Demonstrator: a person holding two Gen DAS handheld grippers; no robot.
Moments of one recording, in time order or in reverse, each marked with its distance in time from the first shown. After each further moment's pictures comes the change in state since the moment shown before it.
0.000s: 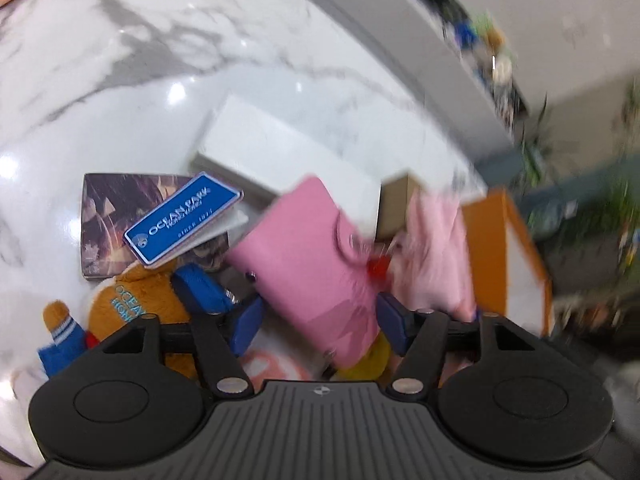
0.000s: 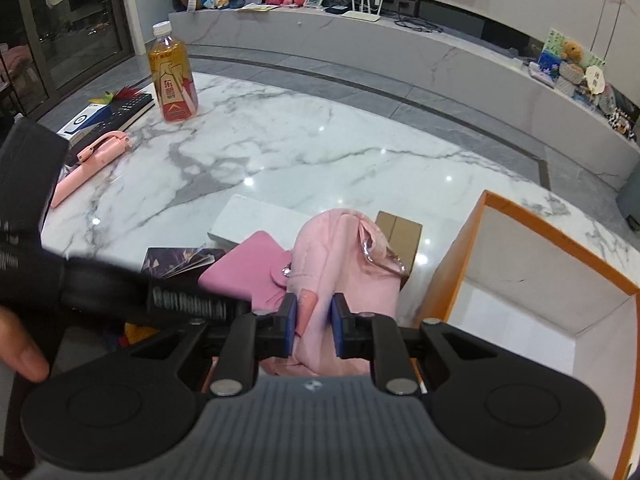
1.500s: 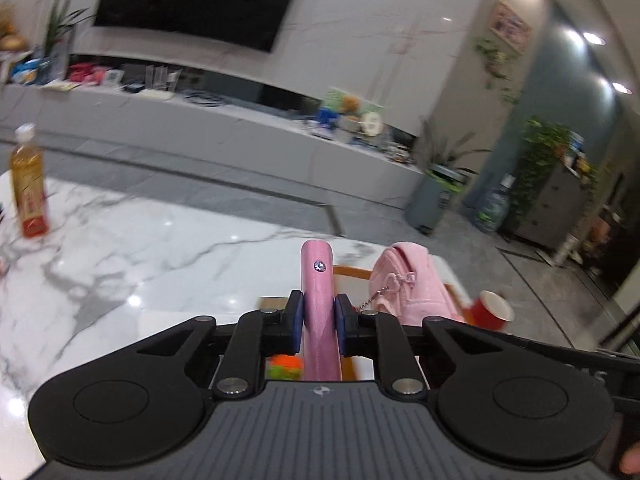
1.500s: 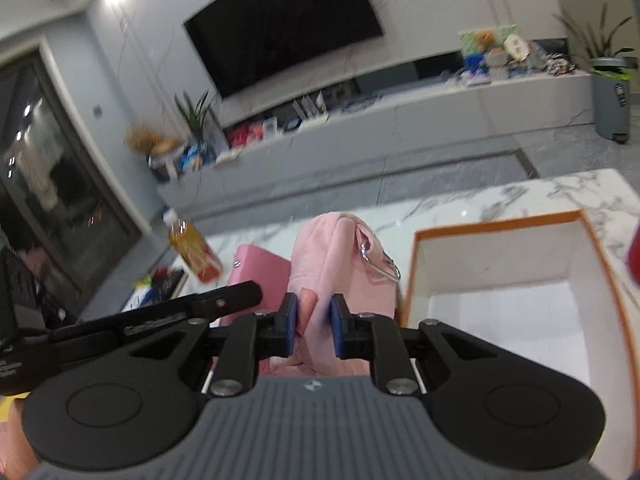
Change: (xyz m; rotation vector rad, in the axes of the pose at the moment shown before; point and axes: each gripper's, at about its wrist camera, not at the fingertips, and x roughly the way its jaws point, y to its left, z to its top) left arm -0.124 -0.140 -0.062 0.611 -0.352 -0.063; right arm -0.139 -0.048 -0.046 0.456 -0.375 0.121
